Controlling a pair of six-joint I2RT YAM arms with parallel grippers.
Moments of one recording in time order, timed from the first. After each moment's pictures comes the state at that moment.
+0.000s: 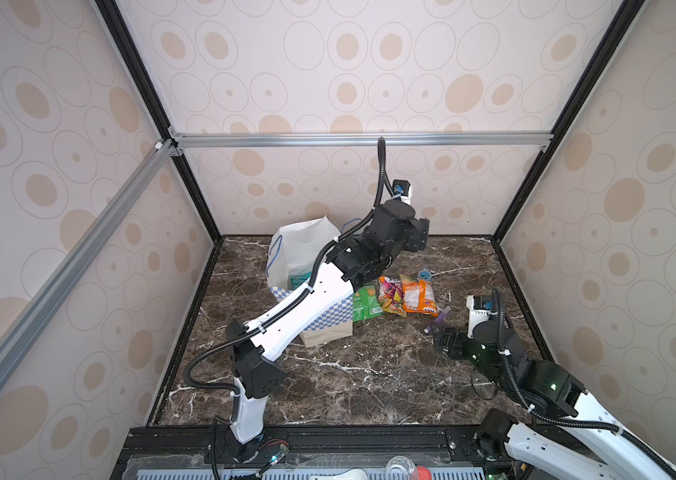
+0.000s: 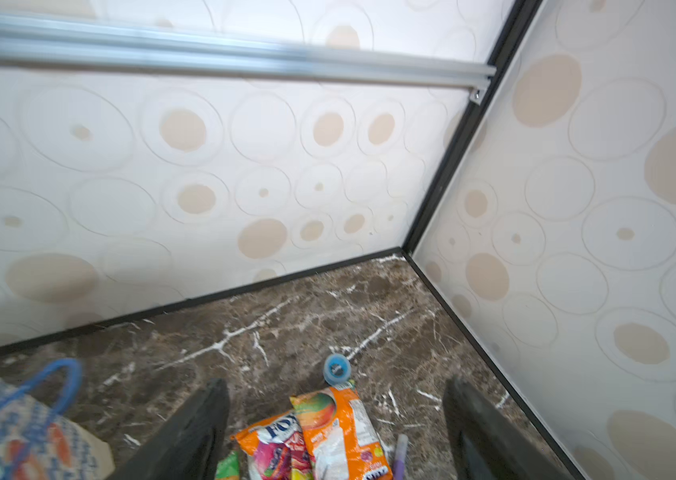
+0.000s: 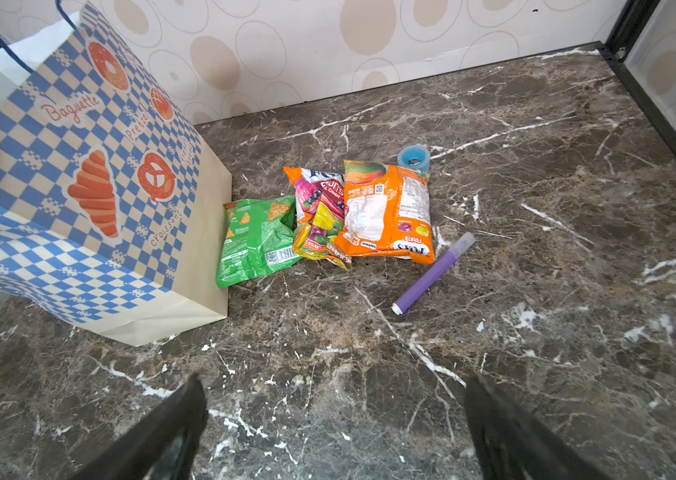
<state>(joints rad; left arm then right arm) -0.89 1.88 2.18 -0.53 -0.42 -0.29 0.76 0.65 0.80 -0.73 0.44 0.59</state>
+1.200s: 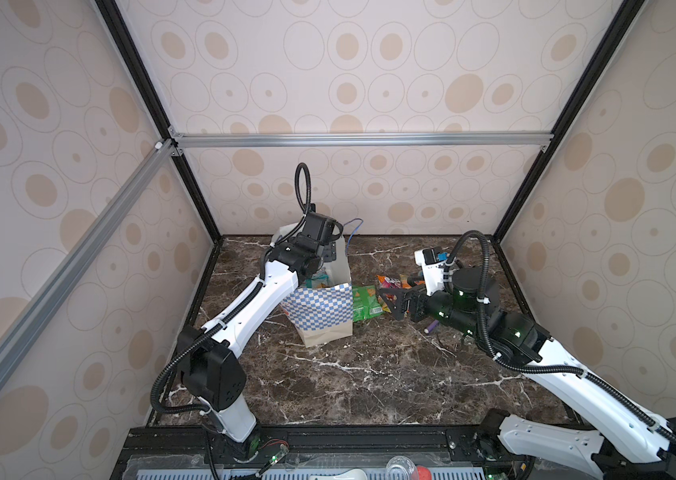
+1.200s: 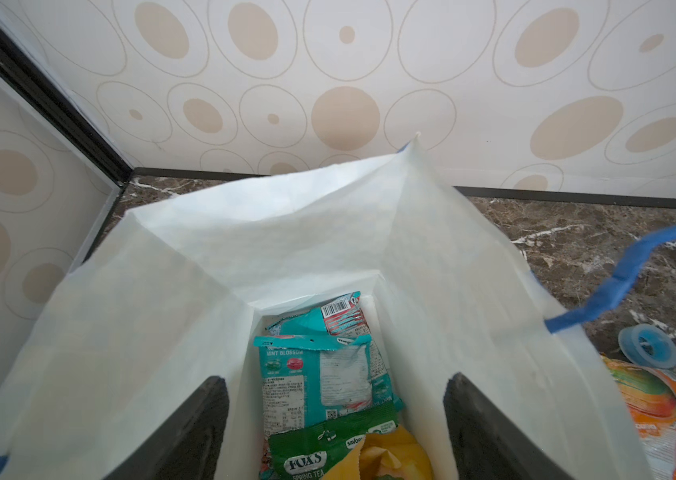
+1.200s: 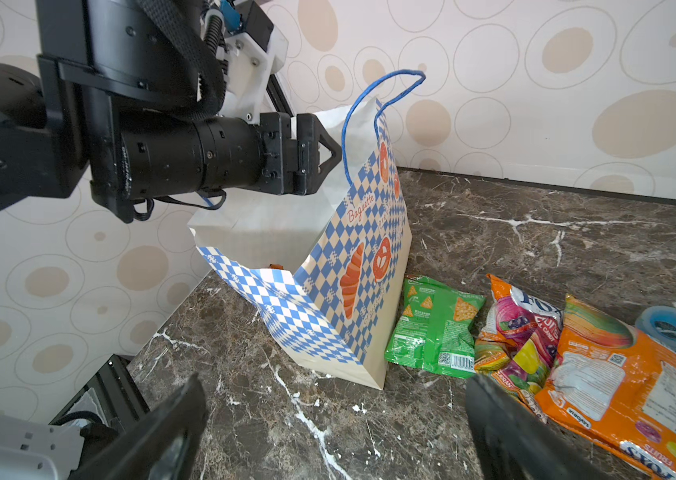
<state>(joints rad) -0.50 1.67 1.63 -0.65 -0.47 -0.39 0.76 1.03 1.13 -0.43 0.01 0.37</state>
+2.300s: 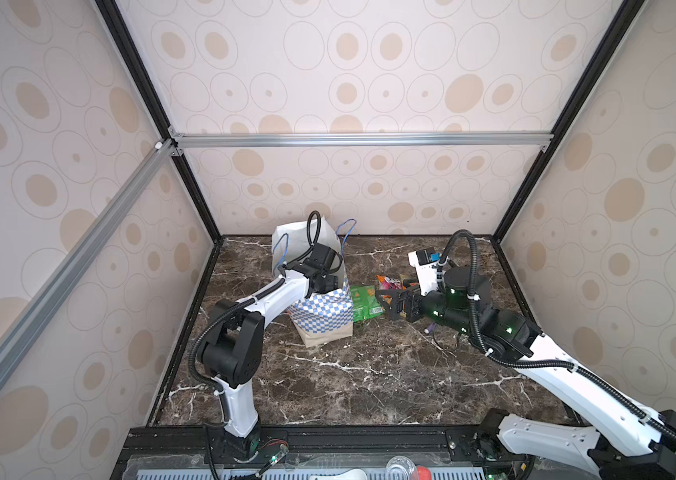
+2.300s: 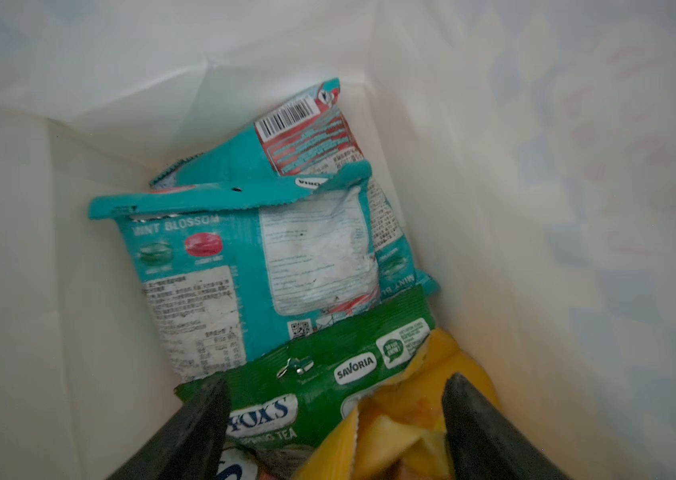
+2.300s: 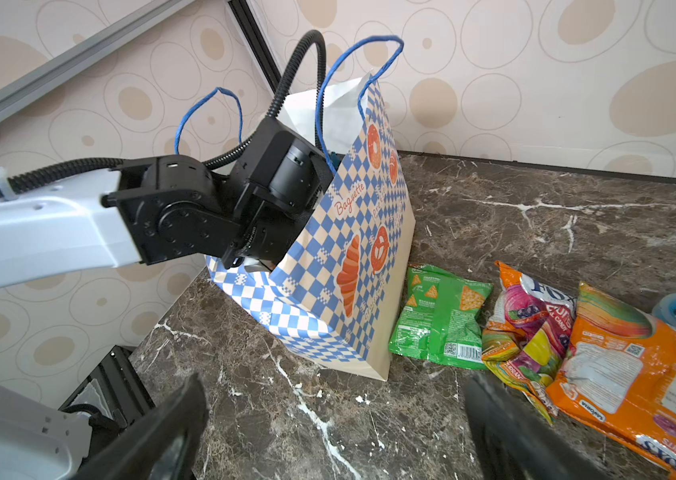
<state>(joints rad) -0.46 1.86 1.42 -0.63 -0.19 -0.39 0.76 1.06 1.13 -0.43 -0.01 0.38</state>
